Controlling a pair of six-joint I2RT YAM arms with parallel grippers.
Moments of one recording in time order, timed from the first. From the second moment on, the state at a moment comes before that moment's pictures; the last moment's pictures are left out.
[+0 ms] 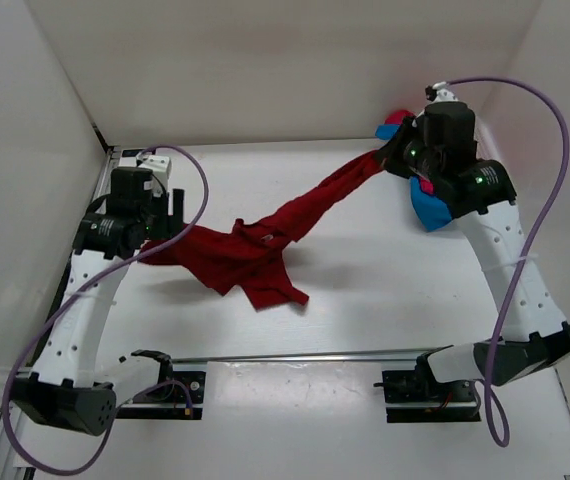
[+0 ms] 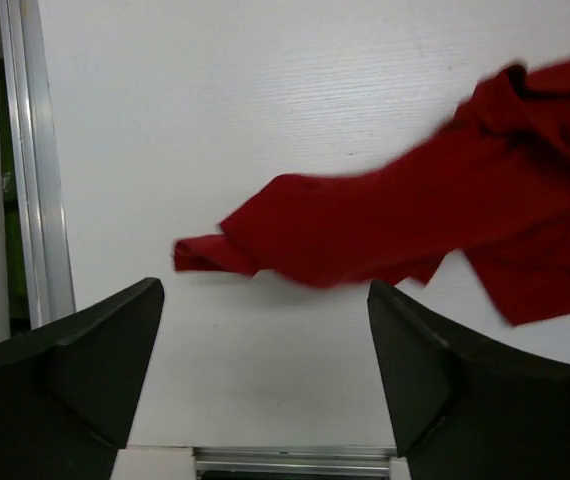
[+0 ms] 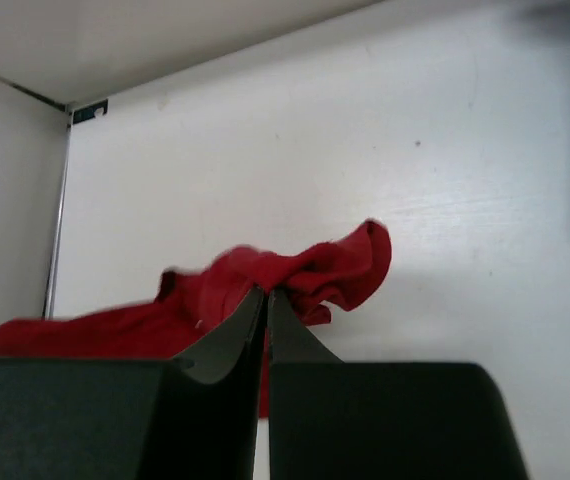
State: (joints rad) left arm -0.19 1.10 1.32 -0.97 -0.18 0.01; right arm 0.37 1.37 1.76 -0.81 0.03 0.53
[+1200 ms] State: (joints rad) left arm -0.62 1.82 1.17 -0.57 -0.23 0.00; right arm 0.39 1.35 1.21 -0.69 -0.06 0.76
